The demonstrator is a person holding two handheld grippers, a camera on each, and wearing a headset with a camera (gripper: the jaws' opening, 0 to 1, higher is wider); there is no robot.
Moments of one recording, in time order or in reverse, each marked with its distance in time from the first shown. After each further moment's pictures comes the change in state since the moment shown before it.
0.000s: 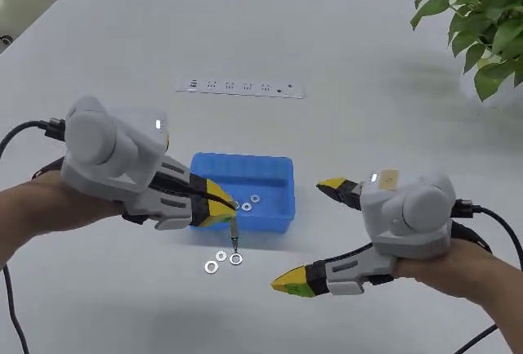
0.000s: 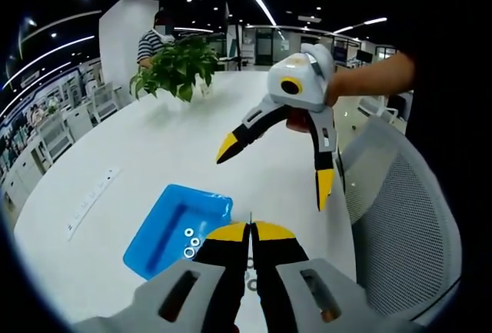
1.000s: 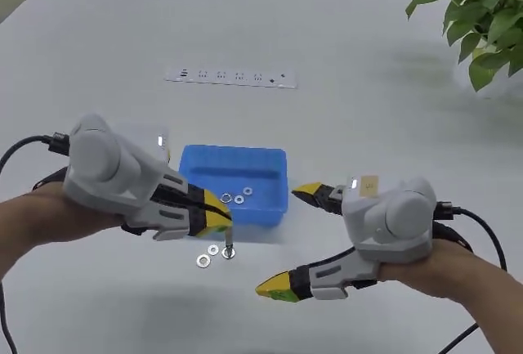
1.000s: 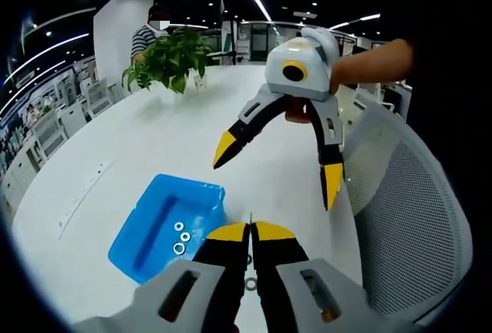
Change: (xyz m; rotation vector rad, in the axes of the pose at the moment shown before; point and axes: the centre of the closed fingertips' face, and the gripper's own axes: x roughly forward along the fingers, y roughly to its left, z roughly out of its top) left arm 0.020 -0.005 -0.019 0.014 0.024 -0.029; right arm 0.011 0.017 -0.005 -0.030 -0.003 0.069
